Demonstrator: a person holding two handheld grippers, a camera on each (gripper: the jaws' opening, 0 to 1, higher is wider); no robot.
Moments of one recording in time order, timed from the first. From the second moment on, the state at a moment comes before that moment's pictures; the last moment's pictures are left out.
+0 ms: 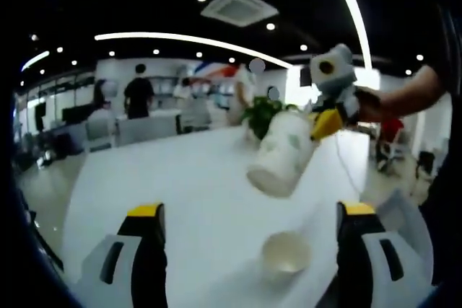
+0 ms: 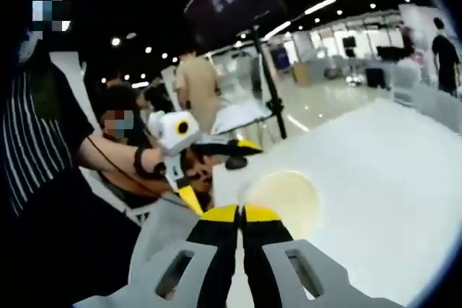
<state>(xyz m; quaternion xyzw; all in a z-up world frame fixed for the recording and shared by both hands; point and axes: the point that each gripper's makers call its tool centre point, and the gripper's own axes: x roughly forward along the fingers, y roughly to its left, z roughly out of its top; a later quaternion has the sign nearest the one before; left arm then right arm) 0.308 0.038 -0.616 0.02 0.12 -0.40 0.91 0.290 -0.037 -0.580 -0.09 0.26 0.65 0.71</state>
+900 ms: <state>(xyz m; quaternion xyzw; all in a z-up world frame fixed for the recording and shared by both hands) 0.291 0.035 -0.653 0.04 0.16 -0.42 0.89 0.258 -0.028 -0.655 -0.39 0.28 0.68 0.56</state>
